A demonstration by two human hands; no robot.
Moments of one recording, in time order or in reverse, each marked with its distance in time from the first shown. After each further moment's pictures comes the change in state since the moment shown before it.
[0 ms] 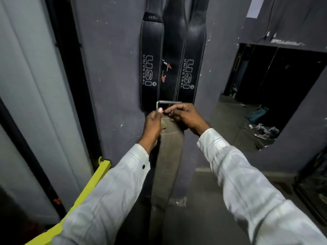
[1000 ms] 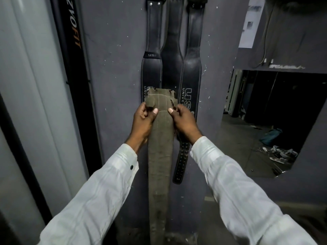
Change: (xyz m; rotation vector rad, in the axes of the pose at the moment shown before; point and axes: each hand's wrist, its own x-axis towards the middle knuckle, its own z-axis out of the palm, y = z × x) left_hand 0.033 0.094 0.003 -0.054 -0.060 0.353; right_hand 0.054 -0.043 -0.011 -0.257 0.314 -0.162
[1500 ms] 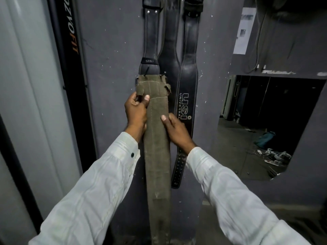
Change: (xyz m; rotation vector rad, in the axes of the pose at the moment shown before) left_hand 0.043 0.030 0.006 -0.055 0.252 0.077; right_hand -0.017 0.008 0.014 0.006 -0.126 -0.114
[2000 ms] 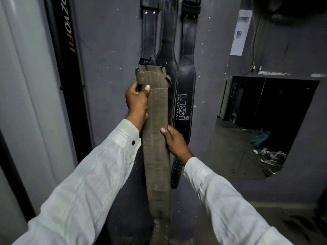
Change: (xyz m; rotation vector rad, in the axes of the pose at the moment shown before) left_hand 0.018 0.024 0.024 -0.003 0.027 -0.046; right_hand -0.018 0.027 0.013 0.076 0.007 0.039
